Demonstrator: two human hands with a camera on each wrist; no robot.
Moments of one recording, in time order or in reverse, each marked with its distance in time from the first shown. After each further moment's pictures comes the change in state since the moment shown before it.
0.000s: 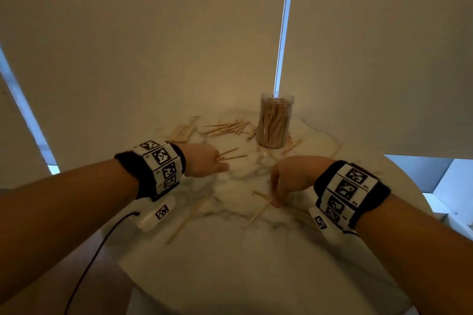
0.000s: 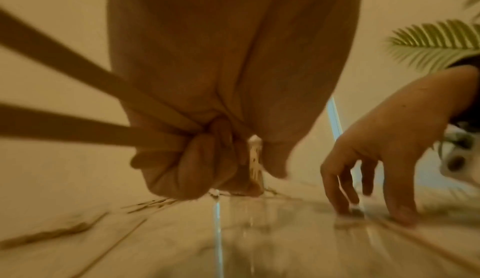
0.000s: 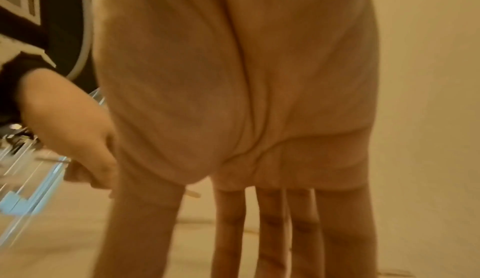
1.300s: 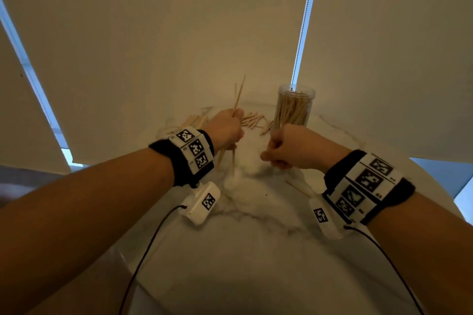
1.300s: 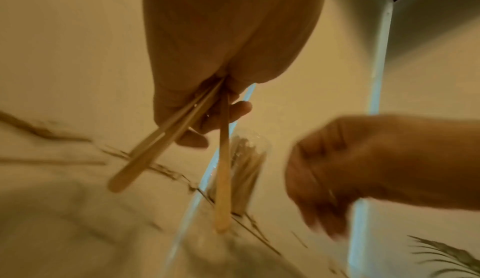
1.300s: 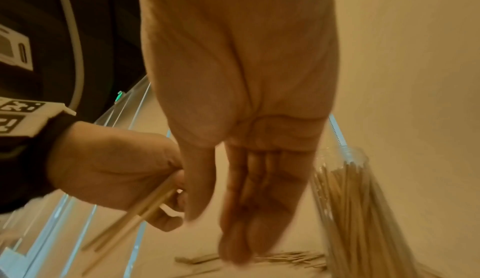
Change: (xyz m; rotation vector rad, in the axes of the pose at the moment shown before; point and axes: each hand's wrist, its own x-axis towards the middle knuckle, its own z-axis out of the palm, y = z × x) left_hand 0.051 0.009 -0.003 -1.082 0.492 -0.065; right_hand 0.023 -0.017 -0.026 0.343 0.342 -0.176
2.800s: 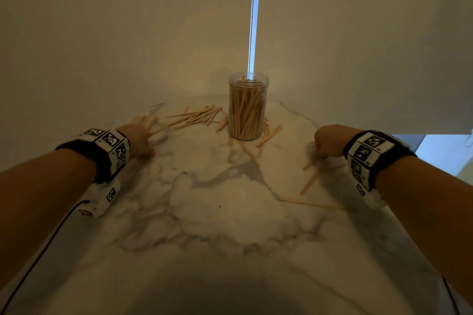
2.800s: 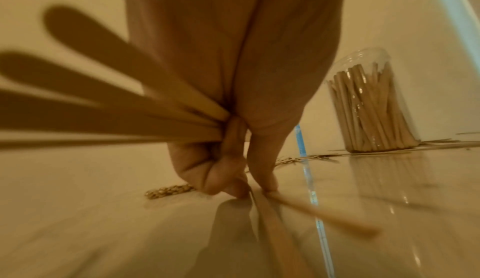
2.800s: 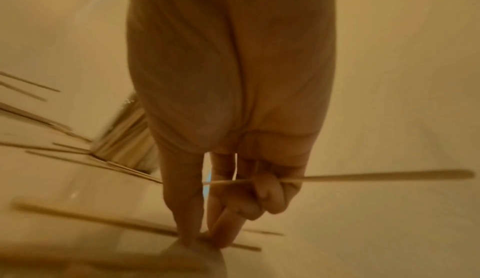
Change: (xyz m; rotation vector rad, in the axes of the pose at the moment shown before) left_hand 0.099 -0.065 -0.051 1.286 -0.226 -0.182; right_hand 0.018 0.184 -0.046 -0.570 -0.144 0.437
